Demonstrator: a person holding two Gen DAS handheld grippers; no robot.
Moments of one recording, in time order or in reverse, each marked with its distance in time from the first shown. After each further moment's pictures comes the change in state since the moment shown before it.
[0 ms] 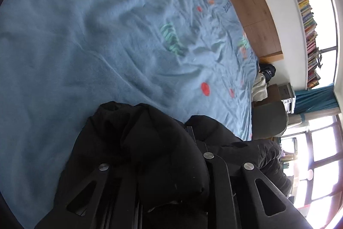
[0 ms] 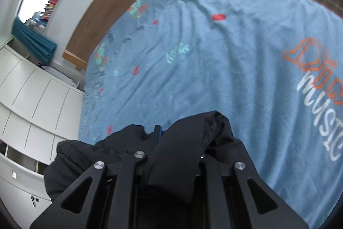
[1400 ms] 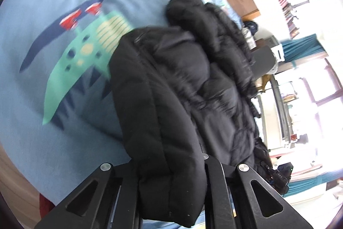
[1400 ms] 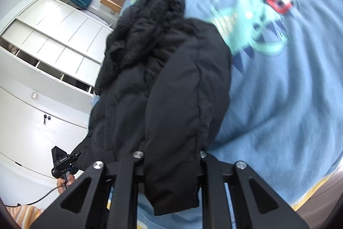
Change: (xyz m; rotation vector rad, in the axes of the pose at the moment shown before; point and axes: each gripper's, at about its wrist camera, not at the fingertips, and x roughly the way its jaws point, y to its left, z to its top) left arm -0.308 0.159 -0.413 0.207 0.056 -0.004; right arm -0.305 -0.165 -0.392 -0.198 0.213 0.192
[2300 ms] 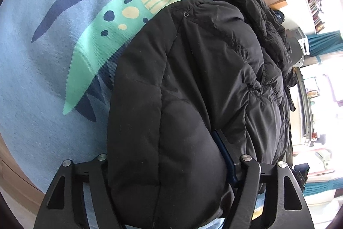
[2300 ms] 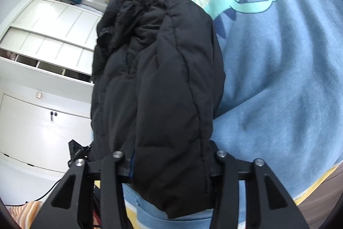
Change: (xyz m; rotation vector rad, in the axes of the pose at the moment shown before) left arm 0.030 0.063 -0.014 -0.052 0.117 0.163; right arm 0.014 -0.039 -0.022 0.091 0.141 0.050
